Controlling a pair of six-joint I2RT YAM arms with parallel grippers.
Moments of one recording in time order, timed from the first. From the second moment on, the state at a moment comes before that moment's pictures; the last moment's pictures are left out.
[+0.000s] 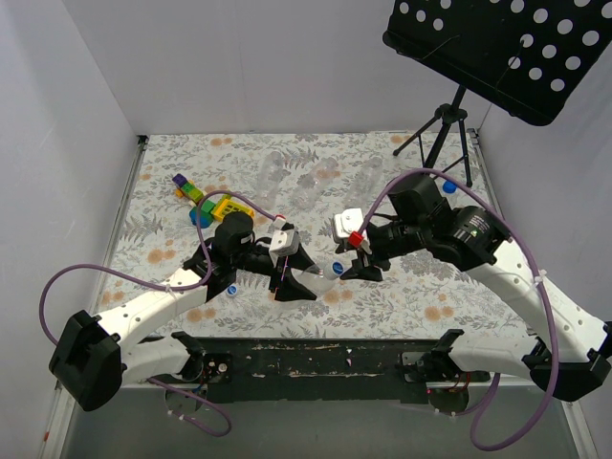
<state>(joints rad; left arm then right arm) -0.68 1.11 0.66 0.17 1.06 0.10 0.86 1.13 1.43 -1.01 -0.65 -0.66</state>
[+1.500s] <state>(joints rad) -0.93 0.88 0.43 0.37 0.03 0.38 0.88 1.20 1.30 -0.69 -0.22 0.45</state>
